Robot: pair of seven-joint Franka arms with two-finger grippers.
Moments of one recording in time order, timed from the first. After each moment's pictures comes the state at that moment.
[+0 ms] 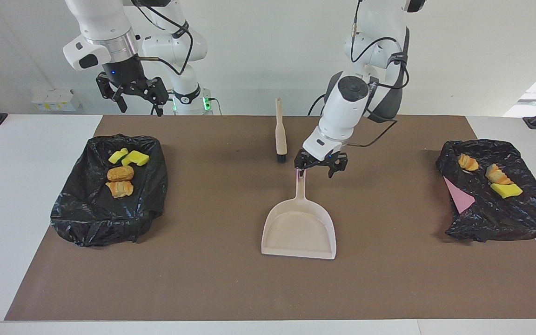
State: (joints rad) left arm -0.53 0.18 0.06 -1.83 -0.12 2.11 -0.38; right arm 0.09 -0.05 0.00 -1.55 -0.02 1.51 0.24
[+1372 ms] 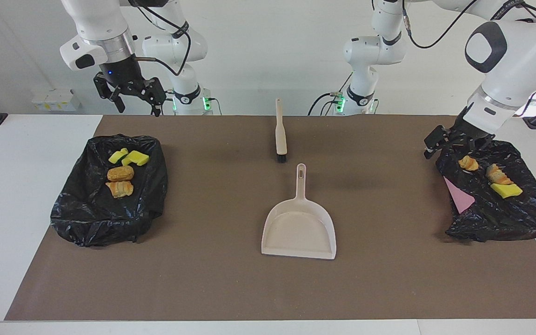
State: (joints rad) left arm -0.07 0.09 0.06 -1.59 -0.10 1.70 0.05; right arm 0.08 -0.05 0.00 -1.55 -0.02 1.51 0.24
